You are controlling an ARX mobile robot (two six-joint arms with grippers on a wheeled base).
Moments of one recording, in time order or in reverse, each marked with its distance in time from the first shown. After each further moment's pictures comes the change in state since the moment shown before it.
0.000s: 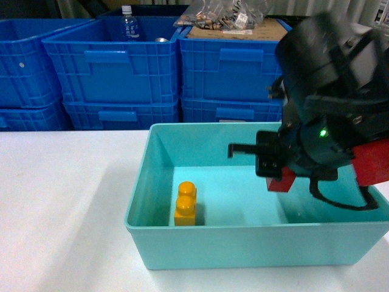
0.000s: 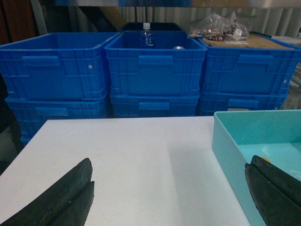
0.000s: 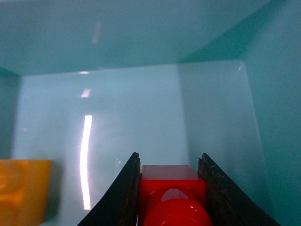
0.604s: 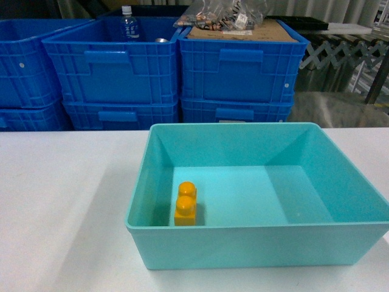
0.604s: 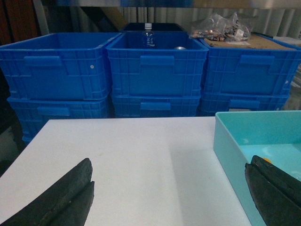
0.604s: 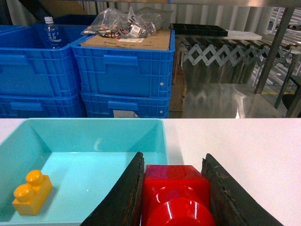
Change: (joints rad) left arm 0.000 0.000 0.000 -0.001 -0.002 0.000; right arm 0.065 -1.191 -0.934 0.523 0.225 -0.342
